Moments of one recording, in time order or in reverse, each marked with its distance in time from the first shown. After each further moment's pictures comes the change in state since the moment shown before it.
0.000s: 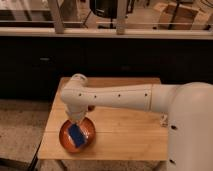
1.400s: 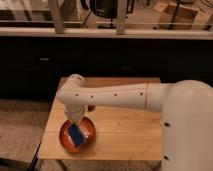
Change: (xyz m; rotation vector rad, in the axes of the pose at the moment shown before) arm 0.003 -0.004 0.007 -0.024 0.009 0.025
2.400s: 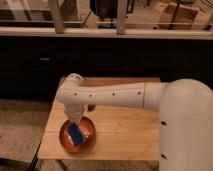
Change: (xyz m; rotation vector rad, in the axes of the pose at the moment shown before) arm 0.004 -0.003 0.004 -0.010 0.006 0.012
